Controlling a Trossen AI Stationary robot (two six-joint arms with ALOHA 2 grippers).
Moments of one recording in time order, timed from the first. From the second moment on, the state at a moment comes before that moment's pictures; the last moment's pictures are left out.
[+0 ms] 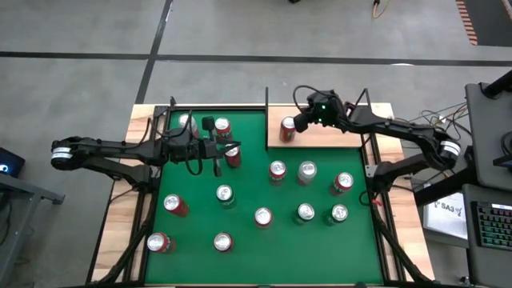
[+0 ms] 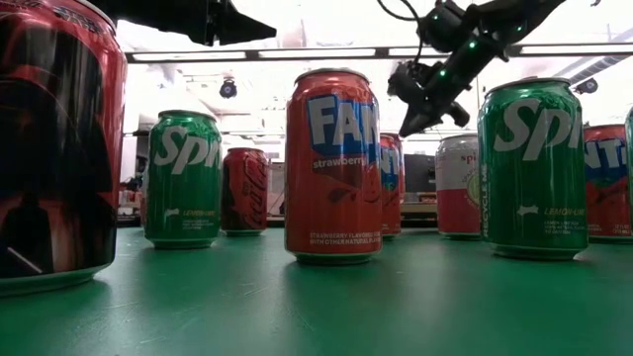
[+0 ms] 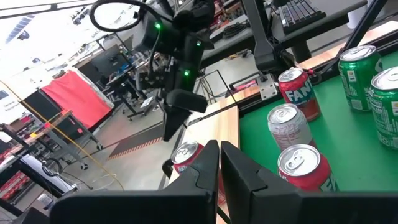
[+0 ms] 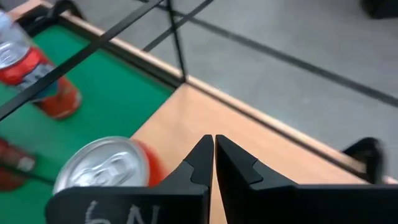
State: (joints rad) left arm 0.10 1.06 0.67 0.32 -0.13 0.54; right arm -0.57 1.32 0.93 -0.22 0.18 0.28
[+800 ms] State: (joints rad) left arm 0.10 1.06 0.67 0.32 -0.13 0.54; right arm -0.46 1.33 0.93 -0.24 0.13 0.40
